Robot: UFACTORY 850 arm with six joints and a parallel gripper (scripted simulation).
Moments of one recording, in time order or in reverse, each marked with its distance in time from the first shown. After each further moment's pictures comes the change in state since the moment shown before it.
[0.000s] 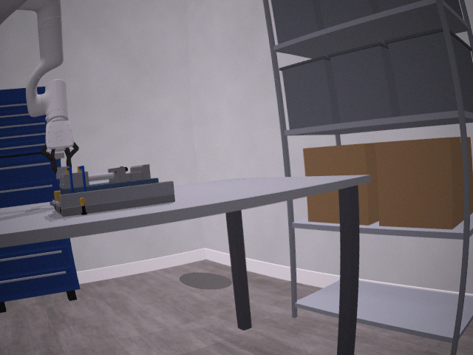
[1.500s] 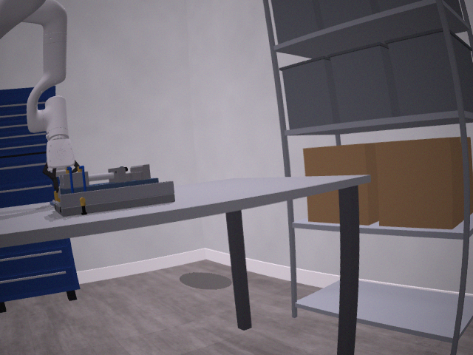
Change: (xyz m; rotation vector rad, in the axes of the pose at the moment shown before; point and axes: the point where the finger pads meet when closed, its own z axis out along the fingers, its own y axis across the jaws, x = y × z) arm 0.021 0.000 0.057 0.000 0.000 0.000
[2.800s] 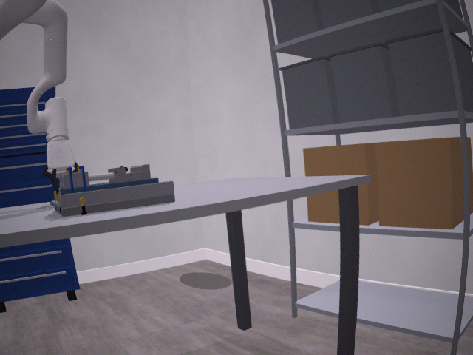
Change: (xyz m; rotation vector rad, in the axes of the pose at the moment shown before) arm 0.001 0.000 0.003 0.000 0.000 0.000
